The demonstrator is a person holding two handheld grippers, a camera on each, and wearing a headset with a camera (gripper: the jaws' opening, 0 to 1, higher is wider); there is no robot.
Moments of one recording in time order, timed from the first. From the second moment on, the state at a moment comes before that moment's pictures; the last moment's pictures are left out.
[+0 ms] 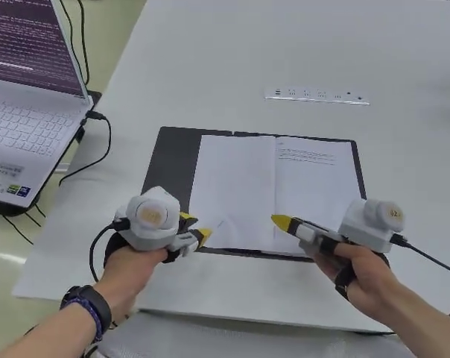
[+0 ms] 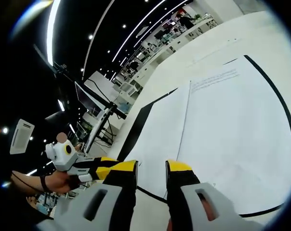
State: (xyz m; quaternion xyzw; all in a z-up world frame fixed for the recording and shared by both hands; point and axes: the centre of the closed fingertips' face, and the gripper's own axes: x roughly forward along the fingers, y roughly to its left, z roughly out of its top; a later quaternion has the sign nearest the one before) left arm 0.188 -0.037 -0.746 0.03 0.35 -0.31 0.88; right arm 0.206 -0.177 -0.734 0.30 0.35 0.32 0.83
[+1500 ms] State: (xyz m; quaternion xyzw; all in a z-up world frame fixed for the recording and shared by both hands) left arm 0.180 -0.018 -0.788 0.06 0.40 -0.28 0.87; right arm 0.251 -0.173 -0.734 0.25 0.36 0.36 0.82
